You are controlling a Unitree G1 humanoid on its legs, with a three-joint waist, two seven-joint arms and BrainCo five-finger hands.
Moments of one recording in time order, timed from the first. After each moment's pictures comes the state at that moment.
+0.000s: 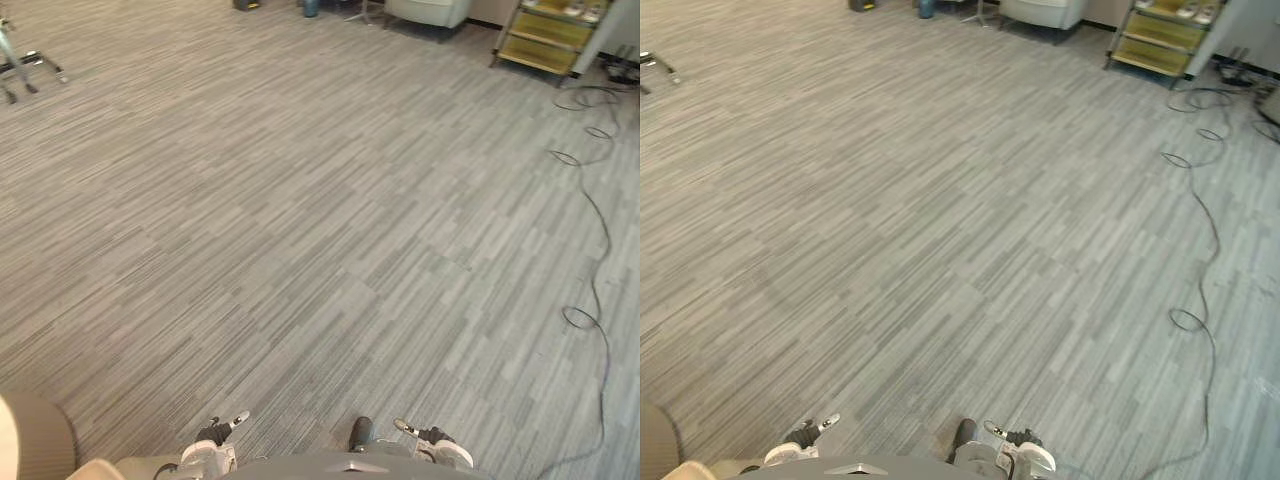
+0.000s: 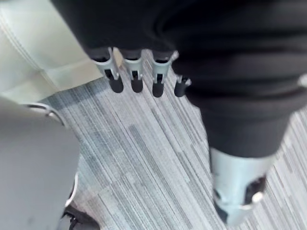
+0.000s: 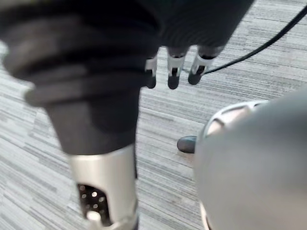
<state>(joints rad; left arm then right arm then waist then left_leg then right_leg) 0.04 0.01 0.25 1.11 -0.04 0.04 0.08 -0.01 -0.06 -0.43 1.05 0.01 0.07 -0.13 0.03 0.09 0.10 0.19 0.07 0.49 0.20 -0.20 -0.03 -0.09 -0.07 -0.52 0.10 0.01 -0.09</state>
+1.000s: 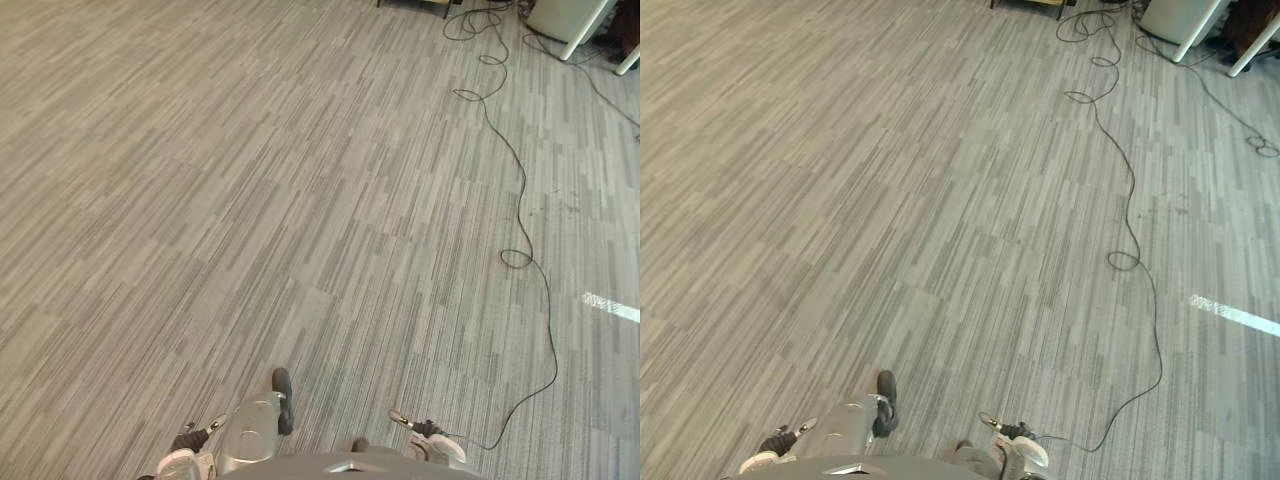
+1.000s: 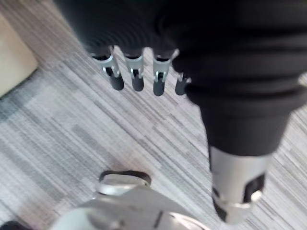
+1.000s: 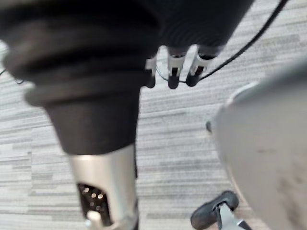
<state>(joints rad) 0.10 0.06 0.27 1.01 -0.08 0.04 0.08 0.02 0.01 -0.46 0.99 0.07 0.07 -0.14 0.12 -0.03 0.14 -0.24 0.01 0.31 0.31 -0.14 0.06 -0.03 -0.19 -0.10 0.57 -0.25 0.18</state>
